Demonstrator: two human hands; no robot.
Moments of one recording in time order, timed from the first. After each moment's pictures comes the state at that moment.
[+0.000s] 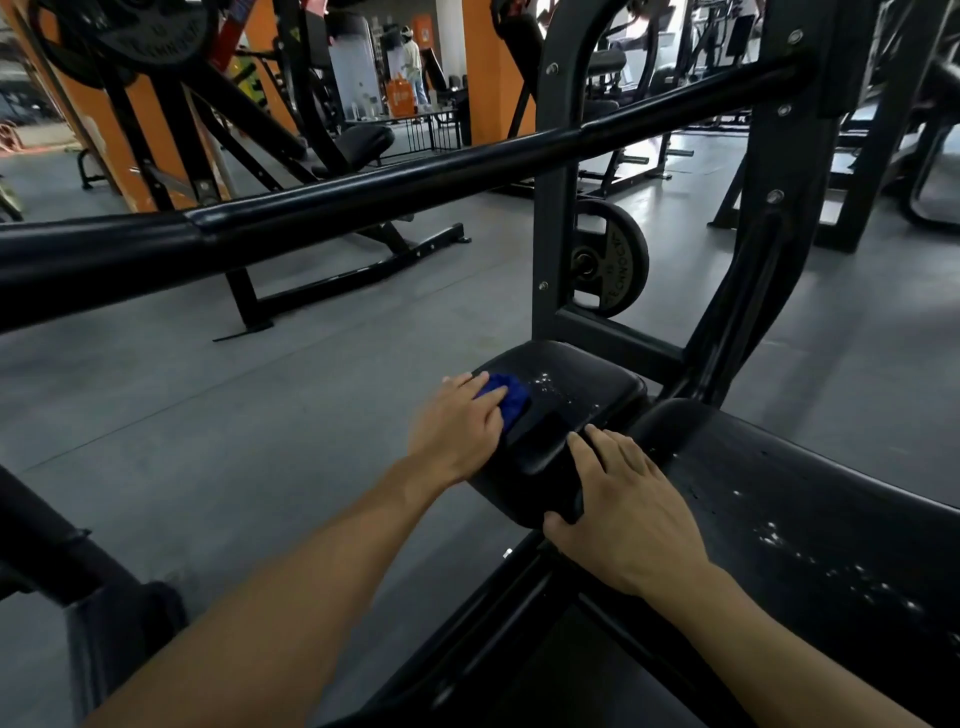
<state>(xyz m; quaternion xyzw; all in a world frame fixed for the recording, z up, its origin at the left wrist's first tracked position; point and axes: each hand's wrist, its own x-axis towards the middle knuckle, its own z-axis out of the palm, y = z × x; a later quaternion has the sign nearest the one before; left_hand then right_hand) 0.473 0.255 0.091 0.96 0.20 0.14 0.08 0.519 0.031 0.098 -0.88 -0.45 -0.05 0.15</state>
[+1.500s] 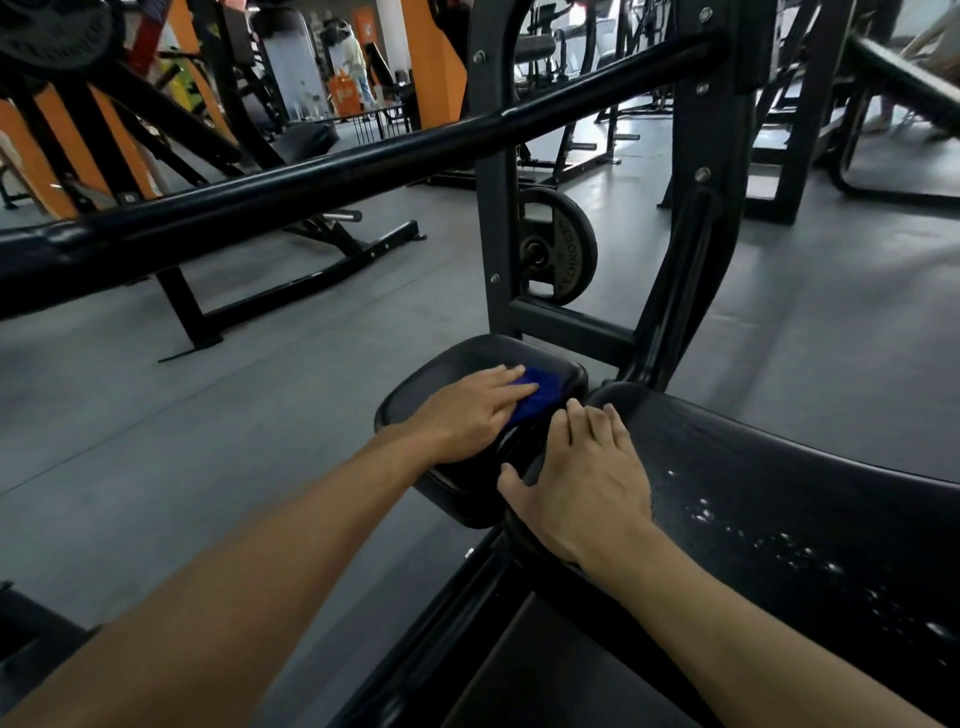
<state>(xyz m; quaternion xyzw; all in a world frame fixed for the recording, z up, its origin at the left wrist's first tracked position) 0.531 0.223 0.110 0.99 0.03 0.04 0.12 0.535 0.033 0.107 -0.94 -0.34 -0.04 0.09</state>
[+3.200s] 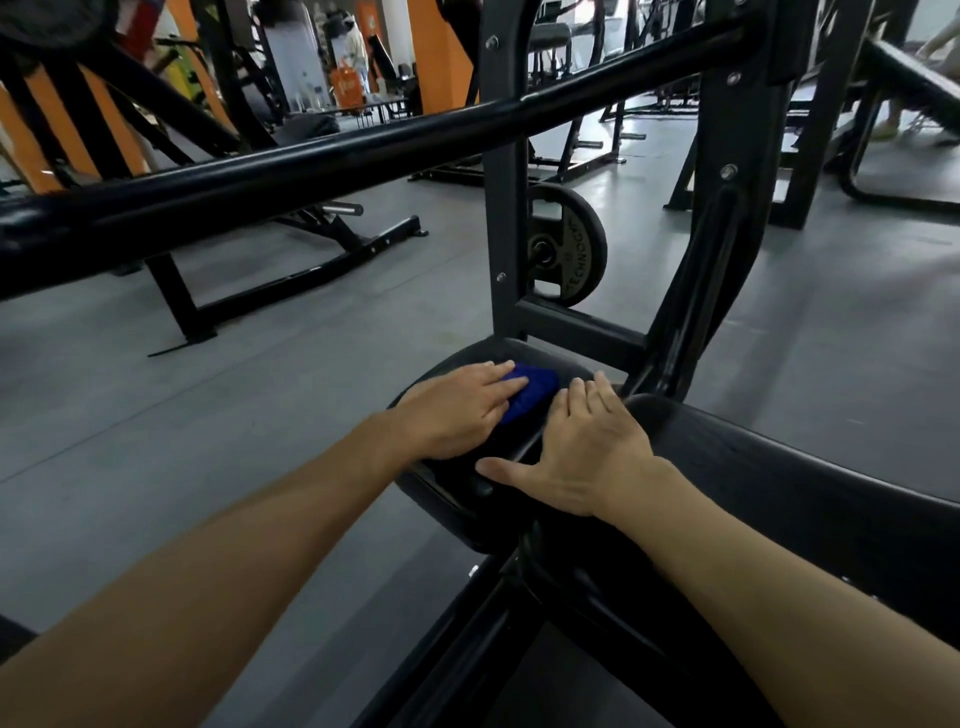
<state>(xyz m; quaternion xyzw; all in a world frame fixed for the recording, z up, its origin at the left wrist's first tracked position) 0.547 0.265 0.107 1.00 0.02 0.00 0.05 0.592 0.078 0.116 -0.91 -0.41 0.02 -0.10</state>
